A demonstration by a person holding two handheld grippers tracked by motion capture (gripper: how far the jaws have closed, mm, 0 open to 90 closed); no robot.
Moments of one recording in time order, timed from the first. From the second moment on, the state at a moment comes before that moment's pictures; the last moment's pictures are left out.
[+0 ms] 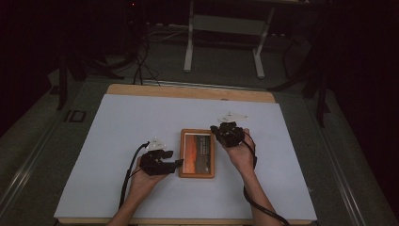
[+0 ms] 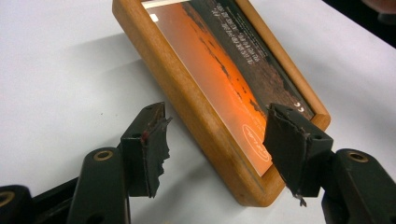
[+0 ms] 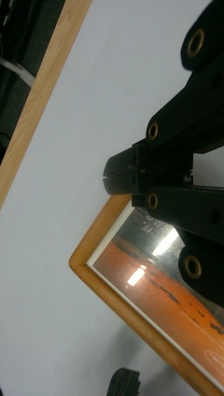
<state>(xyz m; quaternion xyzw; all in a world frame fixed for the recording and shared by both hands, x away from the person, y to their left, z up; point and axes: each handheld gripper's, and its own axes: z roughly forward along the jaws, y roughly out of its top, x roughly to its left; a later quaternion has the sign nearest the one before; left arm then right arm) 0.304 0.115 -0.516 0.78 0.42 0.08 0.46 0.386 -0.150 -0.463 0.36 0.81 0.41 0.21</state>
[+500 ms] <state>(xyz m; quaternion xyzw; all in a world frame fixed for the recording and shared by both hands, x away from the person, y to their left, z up) 0.303 0.116 -0.516 0.78 0.42 0.10 0.45 0.397 -0.137 -0.482 0.36 0.83 0.38 0.20</state>
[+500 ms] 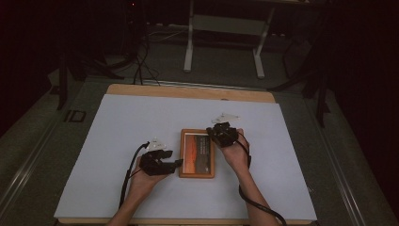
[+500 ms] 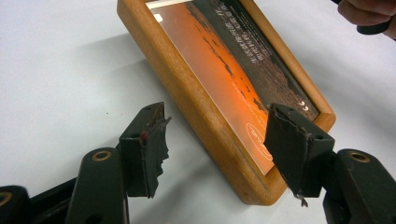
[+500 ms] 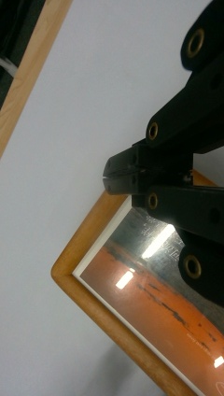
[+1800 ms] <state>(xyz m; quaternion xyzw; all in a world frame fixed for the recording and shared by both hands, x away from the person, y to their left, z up) 0.301 0.121 -0.513 0.78 0.42 0.10 0.46 0.411 -0.156 -0.510 0.41 0.82 0.35 0.18</state>
